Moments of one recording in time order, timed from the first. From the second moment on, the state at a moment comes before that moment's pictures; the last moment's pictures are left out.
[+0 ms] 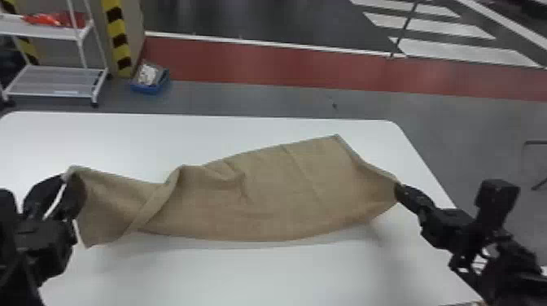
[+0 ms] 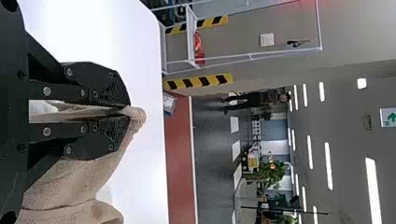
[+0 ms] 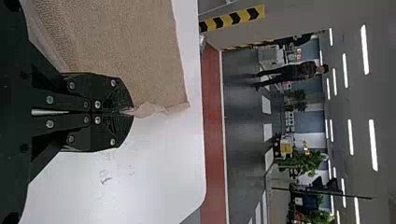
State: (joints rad) left arm 0.45 0.39 -0.12 -2.27 0.29 0.41 0.40; right arm 0.29 -0.22 -0.44 -1.91 -0.25 0.49 0.43
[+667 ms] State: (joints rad) left arm 0.52 0.37 -0.09 -2.16 0.13 0.28 0.38; right arm 0.32 -0.21 -0.46 -1.90 -0.26 0.44 0.43
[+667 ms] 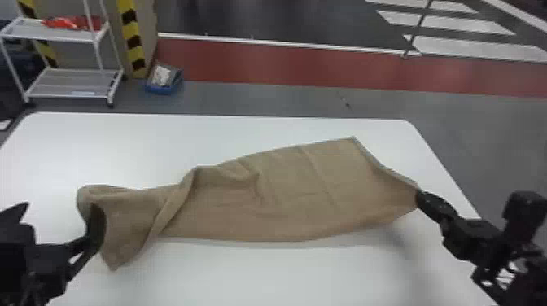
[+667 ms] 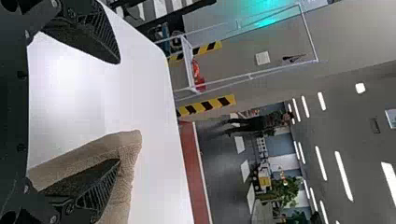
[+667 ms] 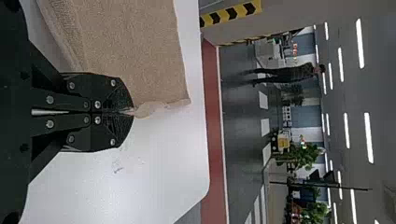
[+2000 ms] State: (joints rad) left arm 0.62 0.39 -0.18 -2.13 0.21 0.28 0.18; right arm 0.34 -0.20 -0.47 -1.91 -0.28 0.44 0.44
